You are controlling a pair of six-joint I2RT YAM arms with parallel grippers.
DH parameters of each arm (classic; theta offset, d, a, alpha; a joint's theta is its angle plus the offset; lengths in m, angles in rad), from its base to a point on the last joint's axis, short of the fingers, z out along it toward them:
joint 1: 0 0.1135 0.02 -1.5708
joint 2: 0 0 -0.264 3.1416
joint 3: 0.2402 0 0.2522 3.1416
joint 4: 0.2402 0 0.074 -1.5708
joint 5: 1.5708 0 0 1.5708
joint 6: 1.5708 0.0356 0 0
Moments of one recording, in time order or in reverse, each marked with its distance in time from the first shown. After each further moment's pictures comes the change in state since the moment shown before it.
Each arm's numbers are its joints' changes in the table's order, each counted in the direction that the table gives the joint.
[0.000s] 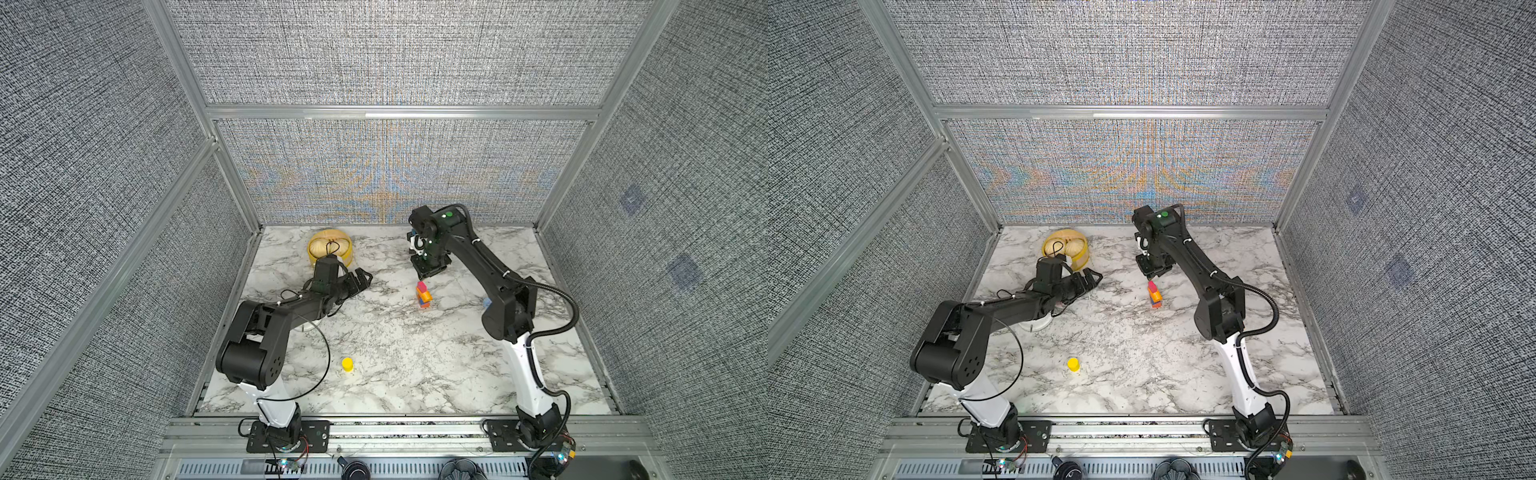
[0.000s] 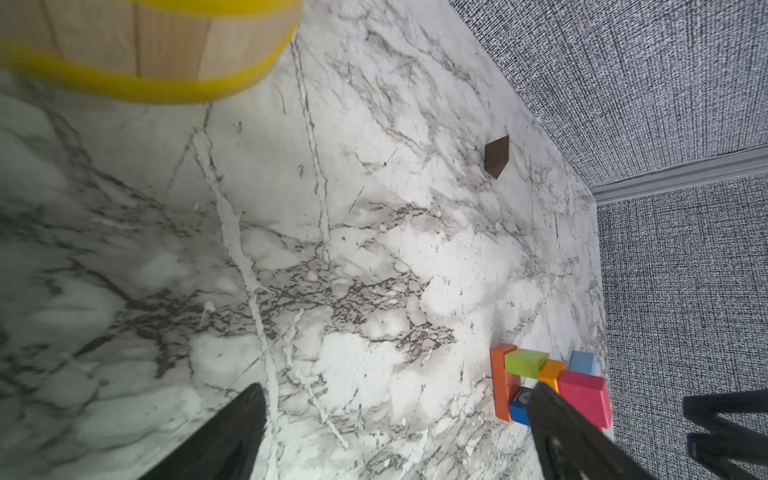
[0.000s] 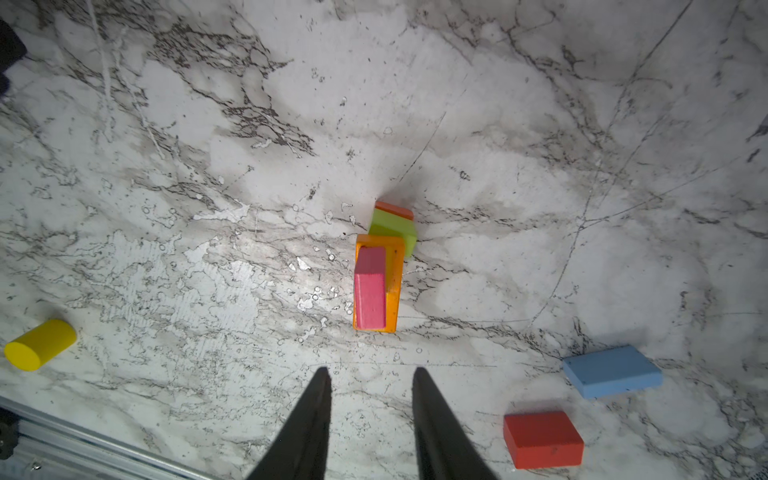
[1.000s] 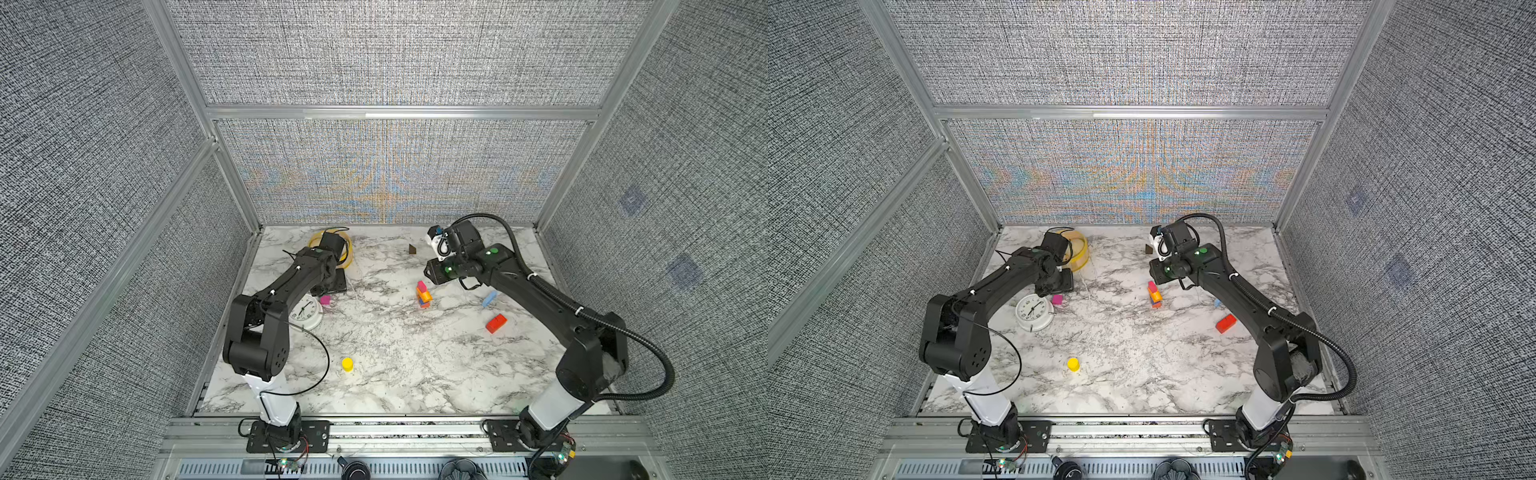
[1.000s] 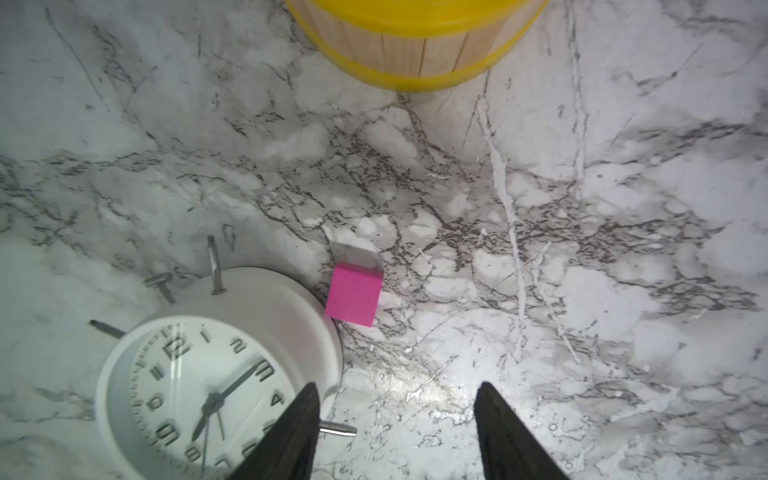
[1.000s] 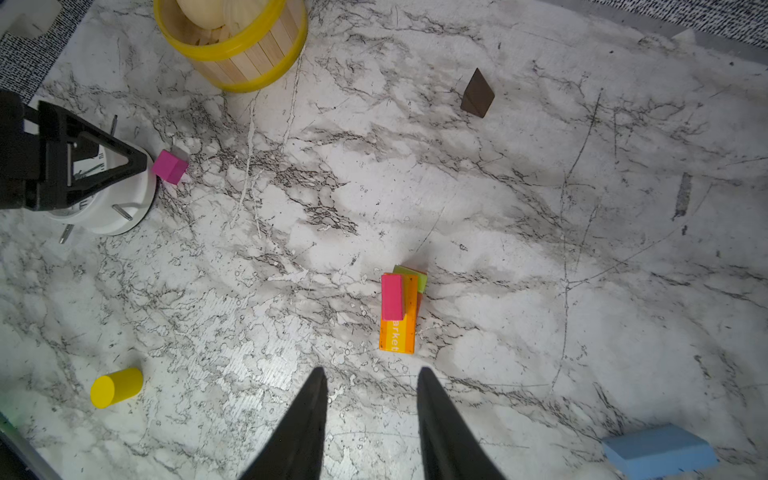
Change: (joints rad) left arm 0.000 0.116 0.515 1.010 -0.480 0.319; right arm -0.035 -0.613 -0.882 -0.787 -0.105 0.046
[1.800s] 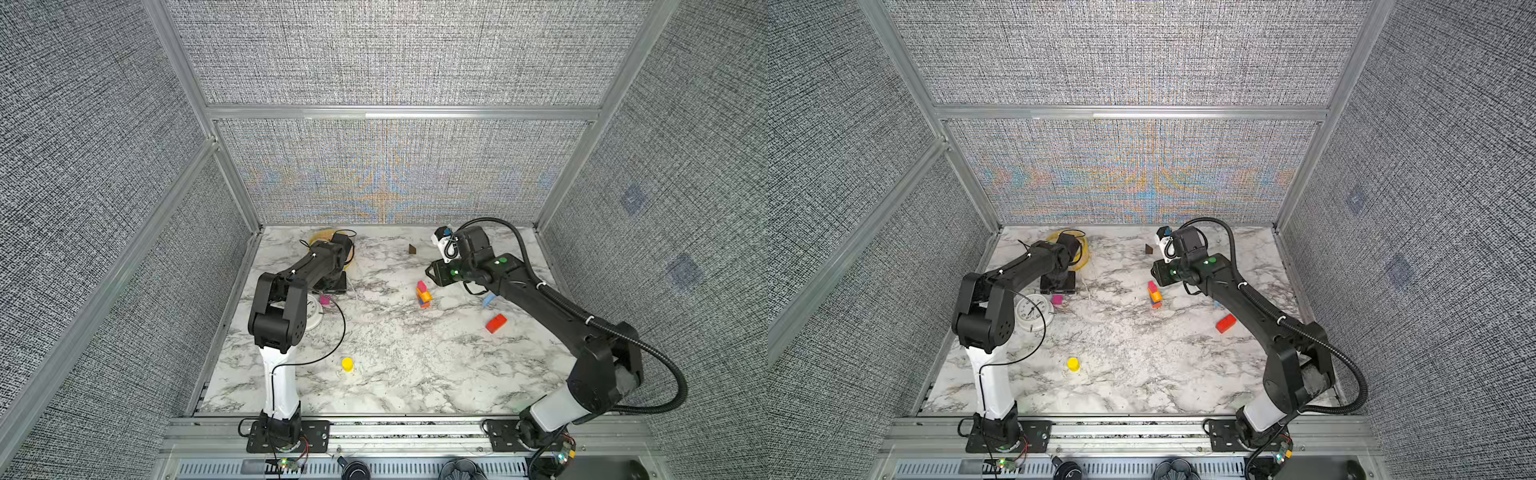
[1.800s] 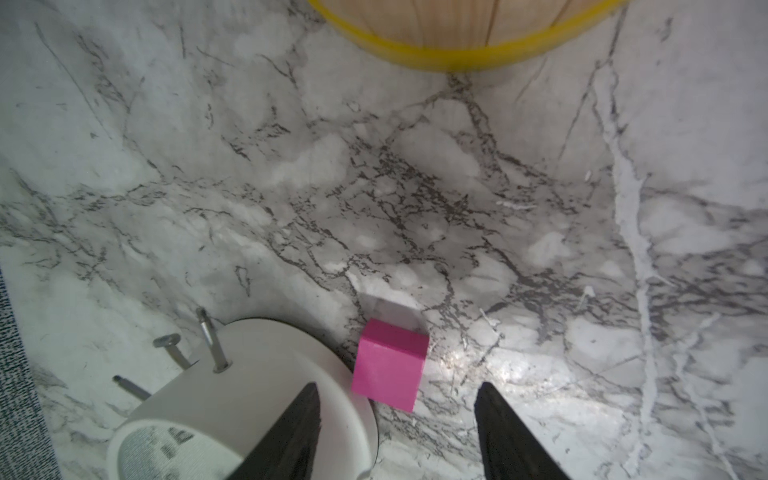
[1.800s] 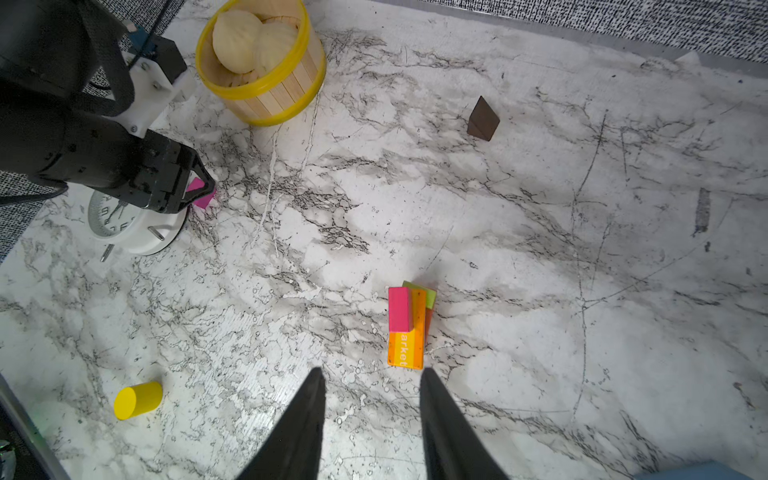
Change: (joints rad) left arm 0.000 0.255 0.173 0.096 -0.116 0.048; right arm -0.029 -0.075 -0.124 -0.154 -0.060 0.023
